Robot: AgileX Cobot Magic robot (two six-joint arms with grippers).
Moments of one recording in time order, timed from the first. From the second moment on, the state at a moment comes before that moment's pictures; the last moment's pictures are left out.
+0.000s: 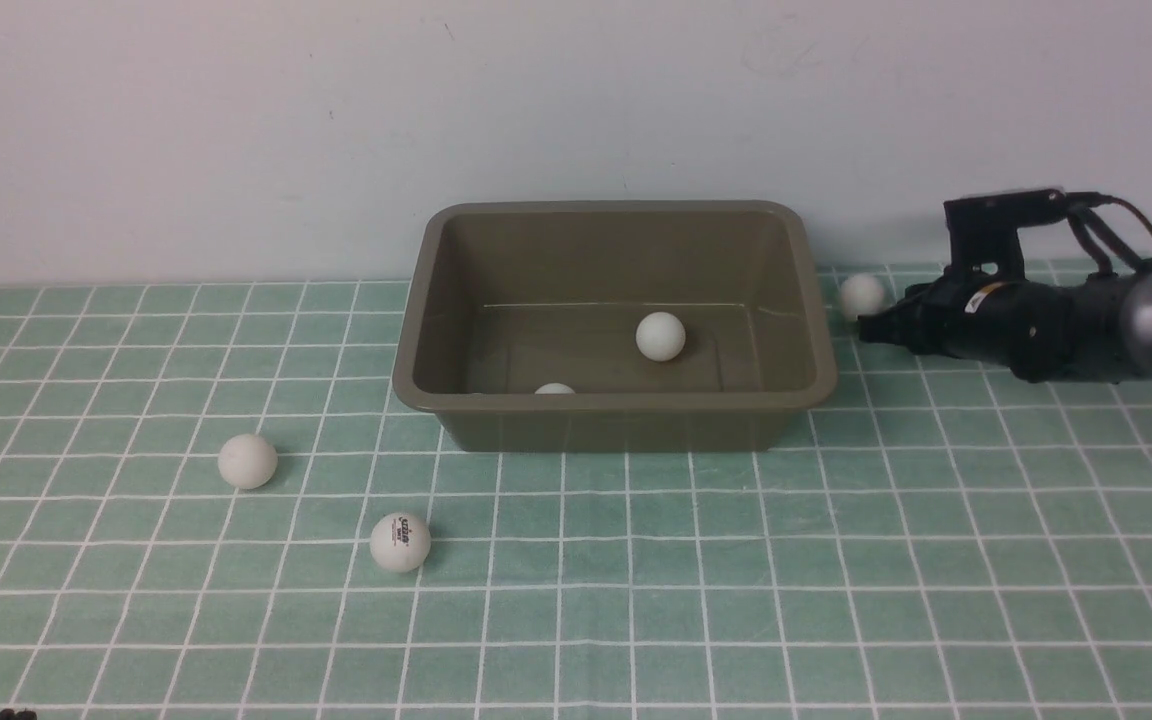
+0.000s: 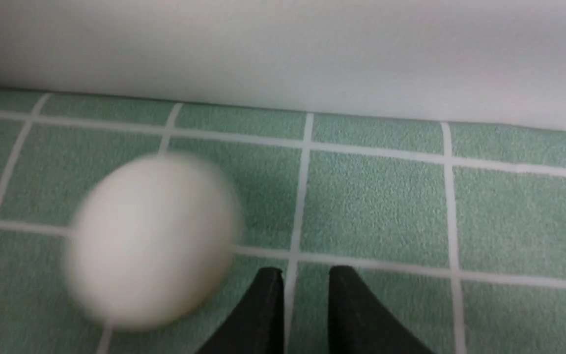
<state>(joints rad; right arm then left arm) 0.08 2.27 -1.41 0.11 -0.06 -0.15 -0.02 -0.01 0.03 -0.13 0.37 0.20</state>
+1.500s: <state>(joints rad) 0.08 0.89 -0.91 0.09 0.72 -0.10 -0.02 -0.01 0.03 -0.13 0.37 0.20</state>
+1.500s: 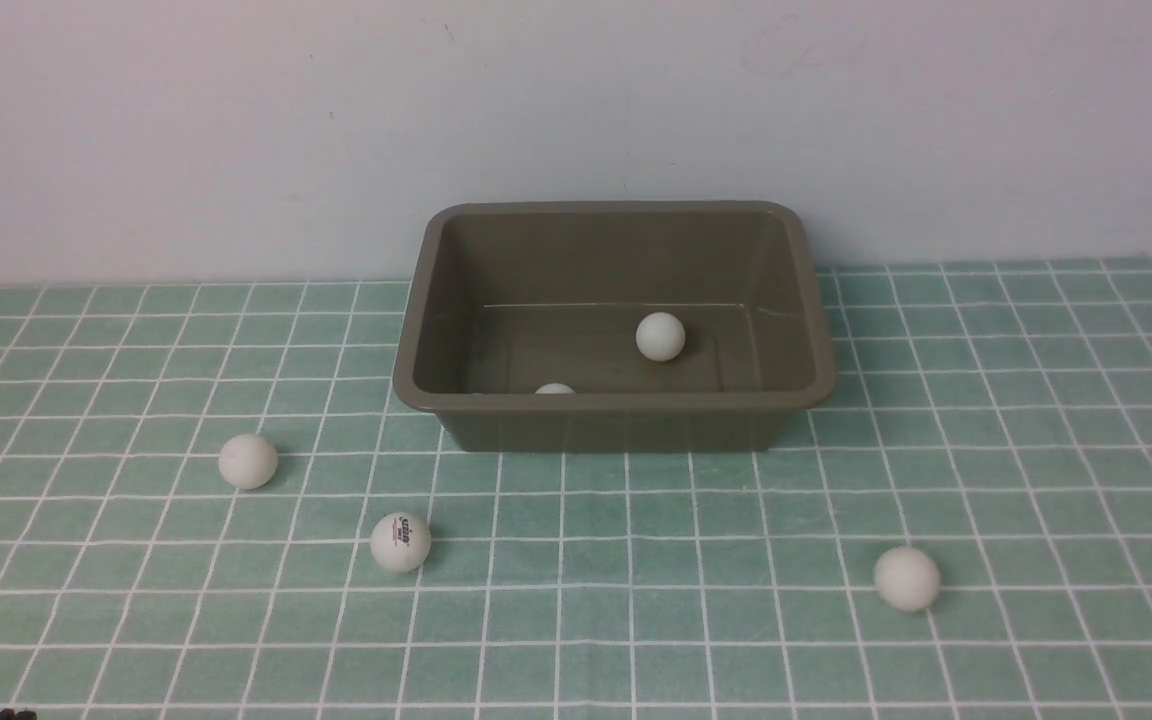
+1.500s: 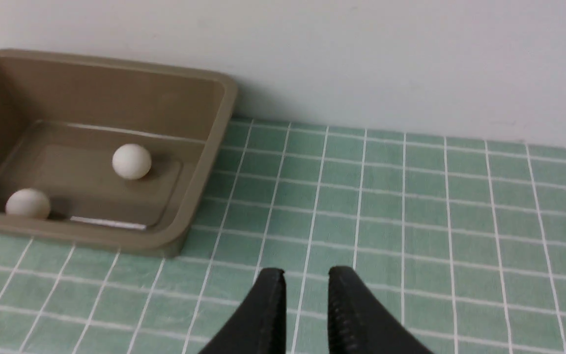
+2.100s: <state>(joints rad) 0.08 0.88 -0.82 0.26 1.01 -0.22 -0.02 -0.01 0.03 -0.13 0.37 0.20</state>
